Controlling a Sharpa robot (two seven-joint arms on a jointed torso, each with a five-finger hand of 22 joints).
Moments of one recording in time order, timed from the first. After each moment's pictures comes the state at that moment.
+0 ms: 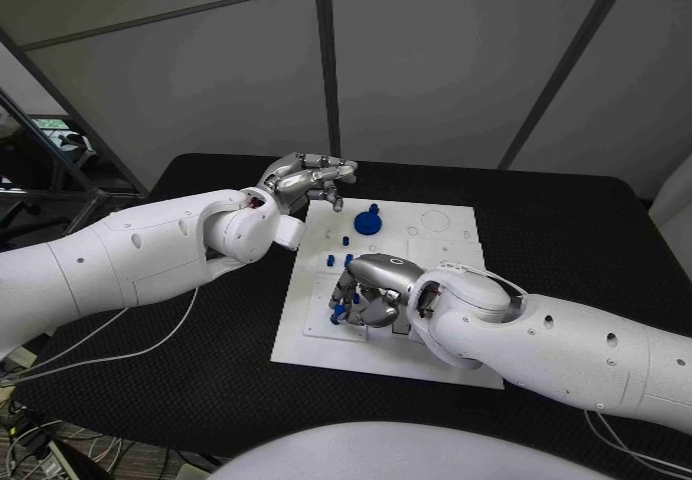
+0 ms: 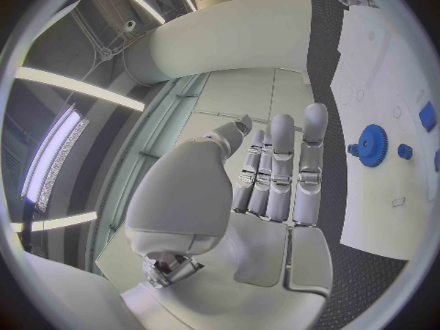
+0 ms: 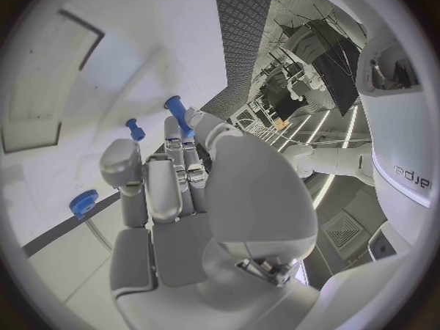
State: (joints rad) left arm 1.11 -0.81 0.04 1.37 -0.03 -0.12 0.32; left_hand 1.34 -0.12 0.43 -0.03 0.11 0.98 0.17 0.18 0.08 0.98 0.10 0.48 0.16 1.17 0.02 1.00 0.52 0.13 1.16 0.12 0.60 0.95; right arm 1.03 -0.53 -0.04 1.60 -1.50 -0.19 -0.15; right_hand 1.40 -0.11 0.42 0.04 0.15 1.15 0.12 0.11 0.09 1.21 0.05 0.25 0.07 1.47 -0.02 1.33 1.09 0.12 1.24 0.09 1.28 1.05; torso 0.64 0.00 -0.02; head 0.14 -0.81
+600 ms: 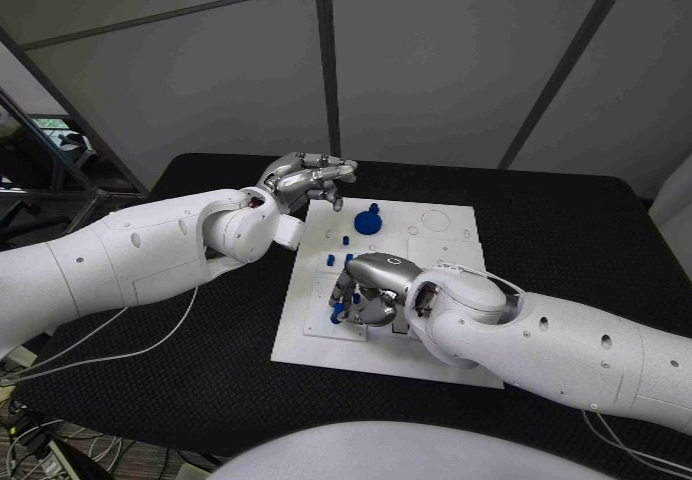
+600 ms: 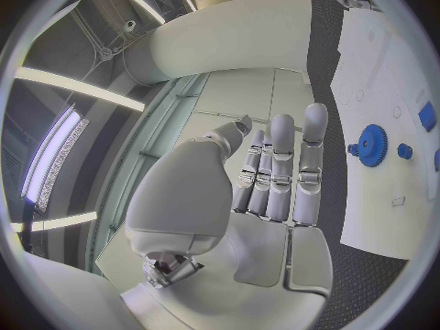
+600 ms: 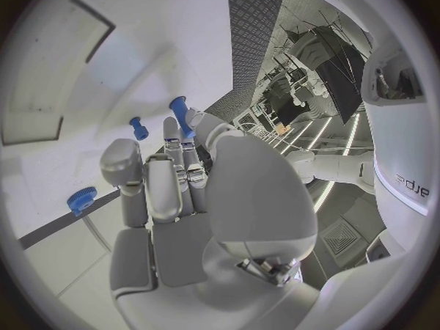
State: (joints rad) left arm 1.11 -0.81 0.04 1.37 -0.03 -0.12 0.32; left_hand 1.34 -0.12 0.43 -0.03 0.11 0.98 0.17 0.18 0.08 0.98 0.10 0.48 0.16 1.17 0.02 1.00 0.52 0.13 1.16 0.12 0.60 0.95; right arm 1.03 -0.51 -0.04 1.59 -1.55 -0.19 -0.16; right_hand 1.40 -0.11 0.42 0.04 0.18 1.13 0.14 0.09 0.09 1.20 0.07 0.23 0.07 1.47 -0.02 1.33 1.09 0.12 1.23 0.09 1.28 1.05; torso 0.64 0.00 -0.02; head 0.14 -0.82
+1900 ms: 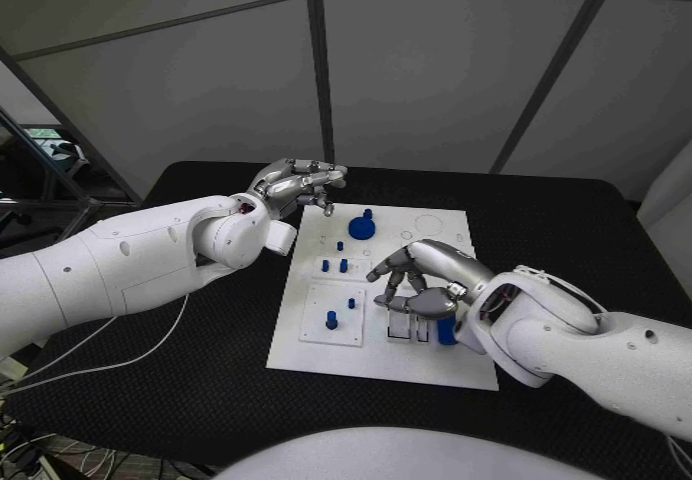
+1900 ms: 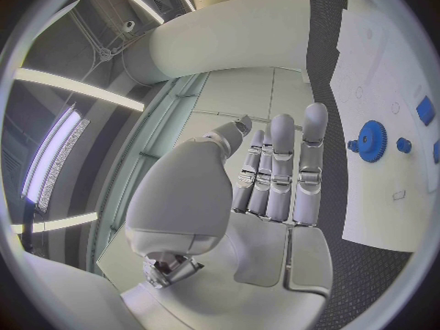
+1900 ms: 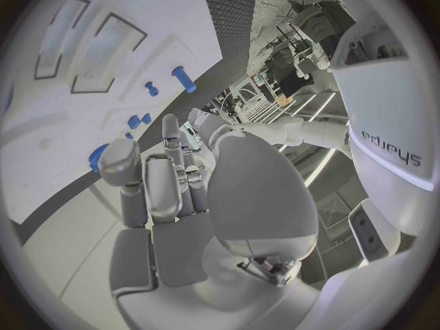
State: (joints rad) left arm 1.11 -0.82 0.04 1.37 -0.03 -0.12 0.31; left_hand 1.34 -0.12 0.43 -0.02 0.11 0.98 0.17 0.18 0.08 0.97 0.10 0.48 0.16 1.17 0.02 1.00 0.52 0.13 1.16 0.12 0.59 0.95; right arm 1.04 -0.83 -0.02 1.82 -1.36 -0.40 -0.07; right_hand 1.34 -0.17 0.33 0.07 0.25 0.99 0.15 0.11 0.08 1.28 0.06 0.32 0.14 1.46 -0.01 1.33 1.08 0.12 1.25 0.10 1.29 1.08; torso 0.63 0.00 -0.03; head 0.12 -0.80
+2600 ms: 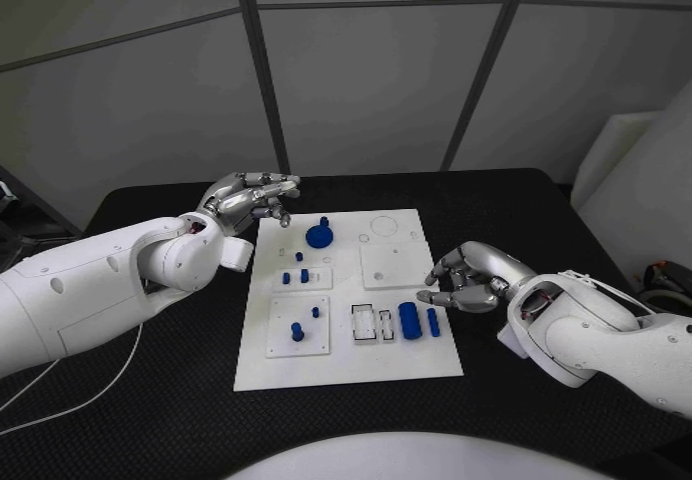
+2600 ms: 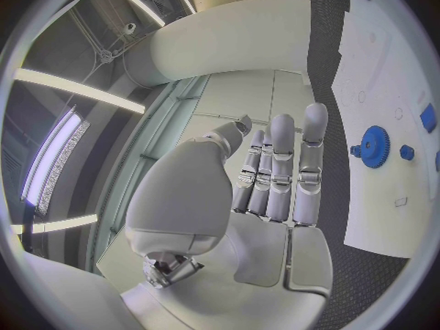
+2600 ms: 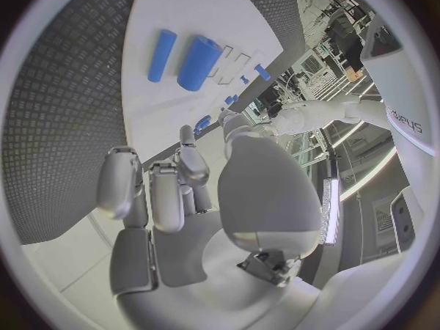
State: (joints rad) left arm 1.11 -0.83 0.04 1.37 -0.03 -0.12 0.31; left_hand 1.34 -0.12 0.43 -0.02 0.11 0.98 0.17 0.18 0.08 0.97 0.10 0.48 0.16 1.17 0.02 1.00 0.52 0.13 1.16 0.12 0.59 0.95; right arm 0.98 -1.07 -0.02 1.87 -1.35 -0.49 -0.35; right_hand 1.22 -0.18 0.01 0.27 0.46 1.00 0.10 0.28 0.14 1.36 0.02 1.18 1.08 1.47 -0.05 1.46 1.30 0.09 1.36 0.06 1.39 1.24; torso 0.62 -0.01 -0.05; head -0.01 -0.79
